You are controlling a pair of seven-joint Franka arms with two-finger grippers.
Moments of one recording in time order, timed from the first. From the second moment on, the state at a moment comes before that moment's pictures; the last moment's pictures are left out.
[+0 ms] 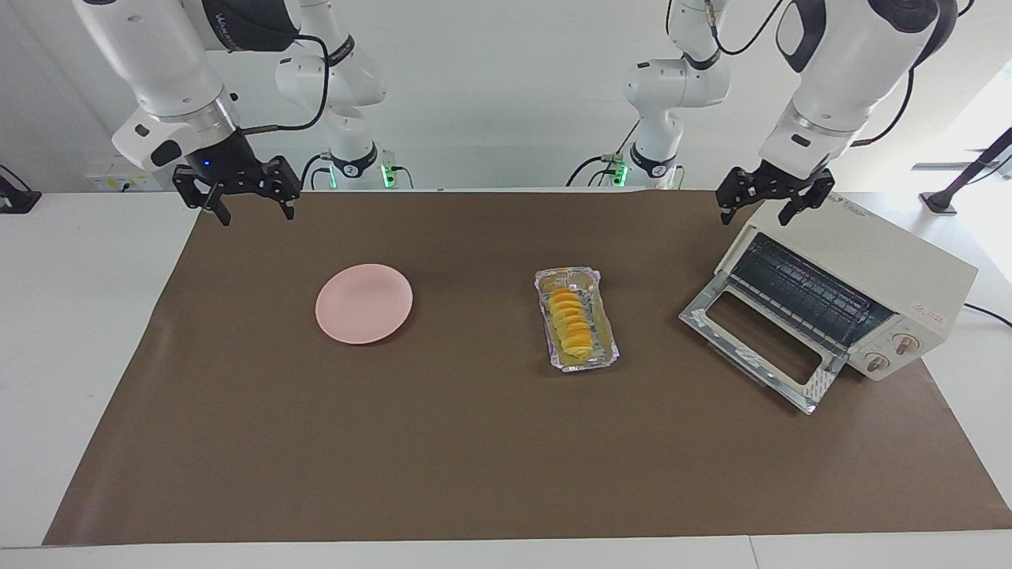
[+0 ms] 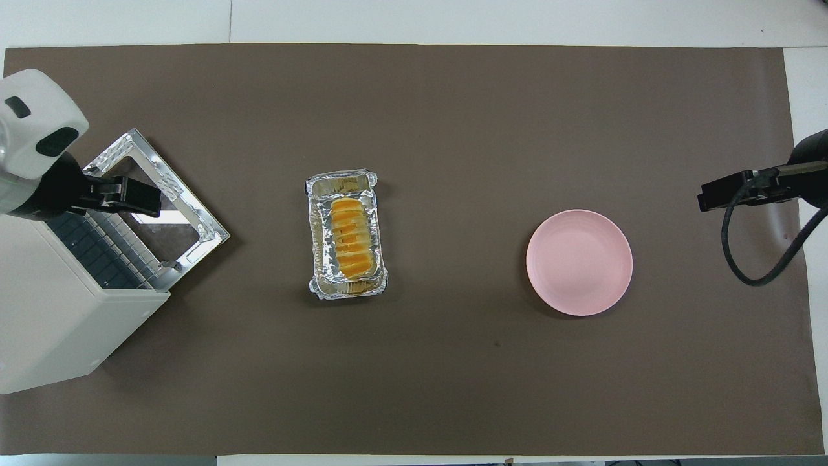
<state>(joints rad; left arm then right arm) -0.12 -0.03 -0.09 -1.65 0.00 1.61 -0.10 -0.05 -0.02 0.06 -1.61 0.01 1.57 -0.07</state>
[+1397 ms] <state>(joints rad) -0.57 0.43 -0.09 -1.63 0.00 1.99 -0.63 -0.05 -0.02 0.07 -1.62 0.02 1.56 -0.07</state>
